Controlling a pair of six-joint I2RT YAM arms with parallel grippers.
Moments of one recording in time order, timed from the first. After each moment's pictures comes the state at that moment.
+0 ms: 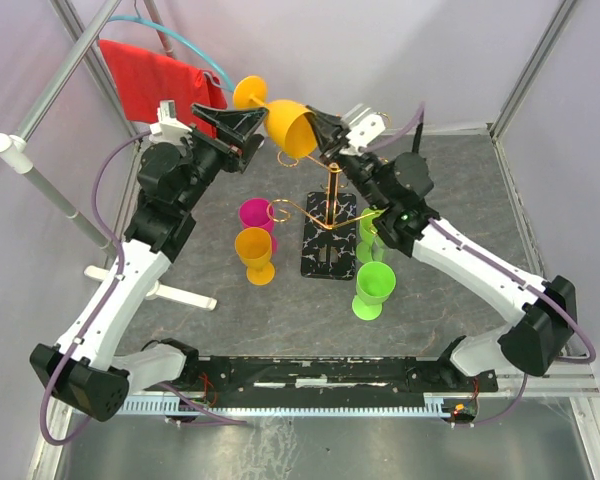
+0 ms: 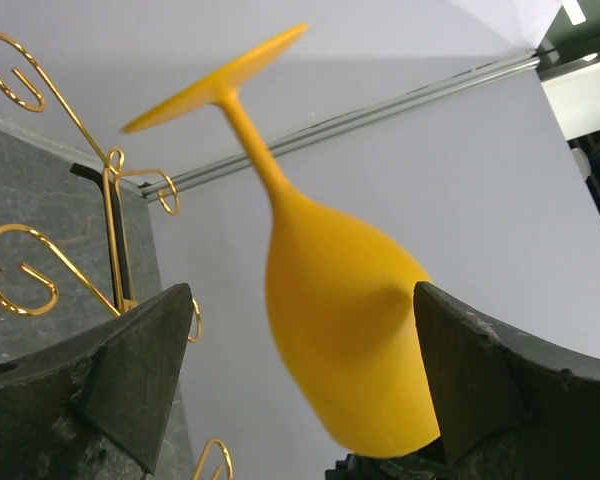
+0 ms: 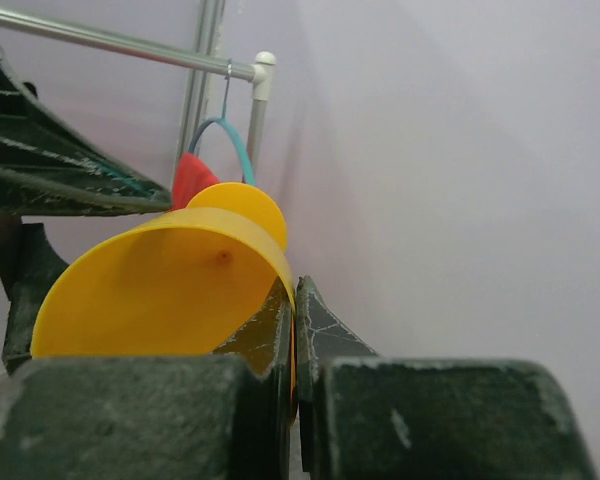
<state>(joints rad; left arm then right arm) -0.40 1.15 1.24 0.07 0.11 -1.25 0.73 1.41 1.29 0.65 -0.02 -0.28</state>
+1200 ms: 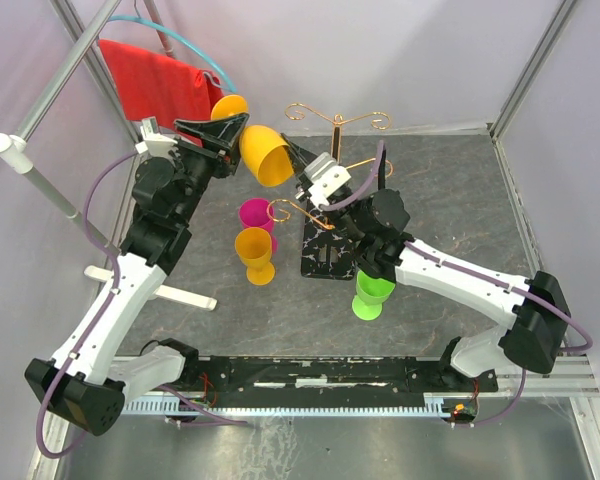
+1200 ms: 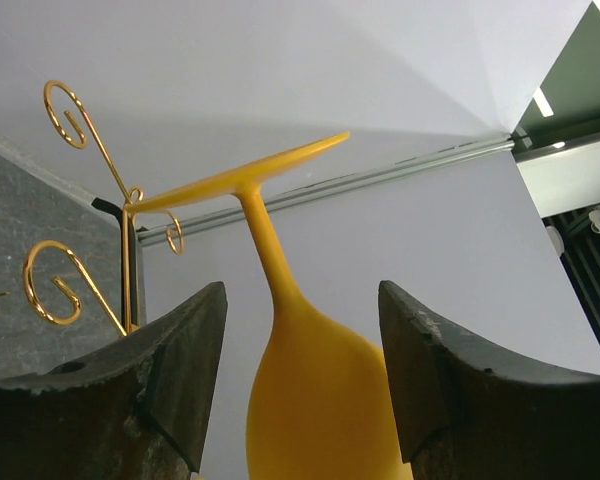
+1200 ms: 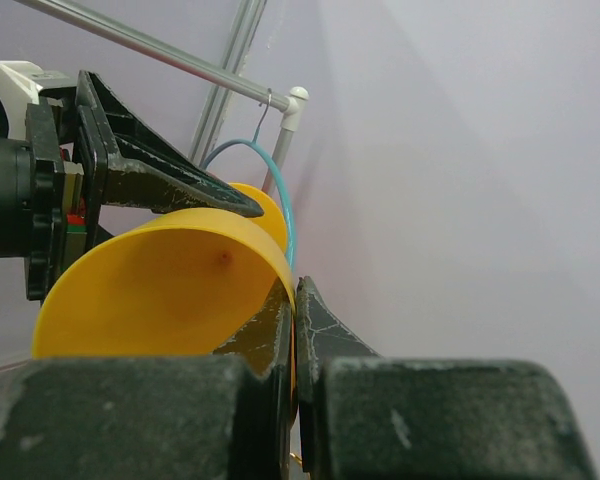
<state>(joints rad) -0.39 1.07 1.14 0.11 -0.05 -1.34 0.97 1.44 1.19 0.83 0.11 -0.57</state>
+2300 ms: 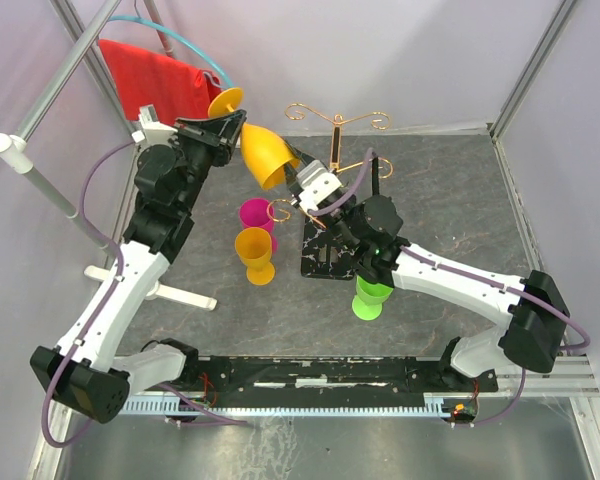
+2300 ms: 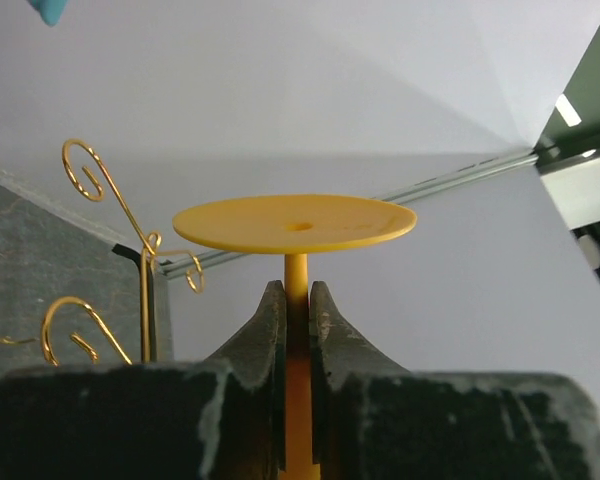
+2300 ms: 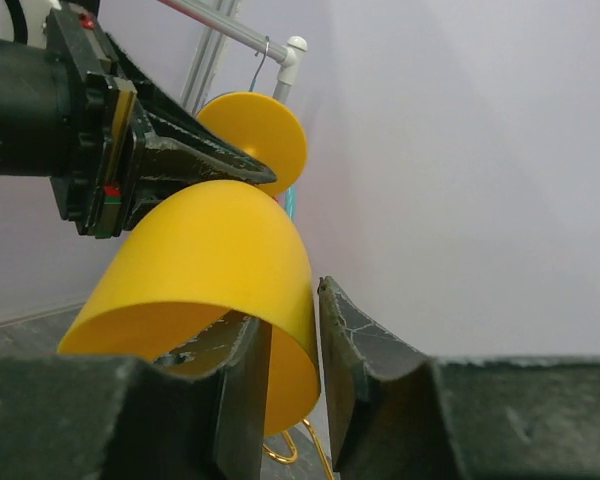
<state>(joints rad) -0.38 1.12 1.19 0.12 -0.08 -1.29 0.99 1.44 1.14 0.83 0.17 -0.61</state>
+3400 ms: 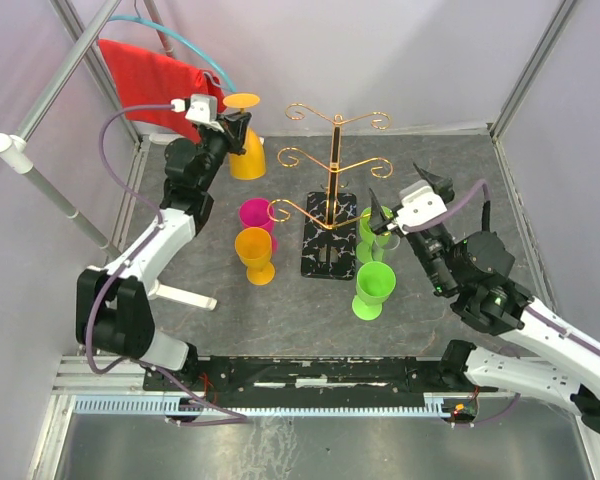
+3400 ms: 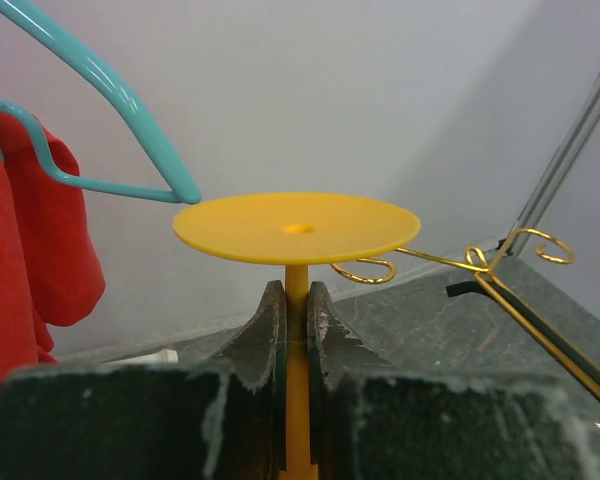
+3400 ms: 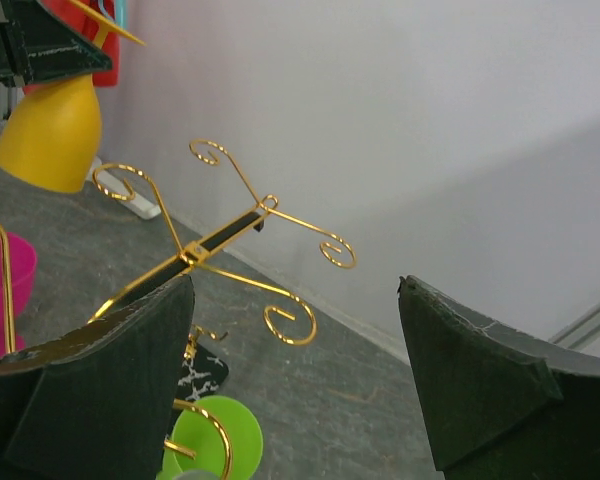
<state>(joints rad) -0.25 1.45 1.12 0.59 0.16 -0.20 1.00 0.82 0.98 0.14 0.53 -0.60</state>
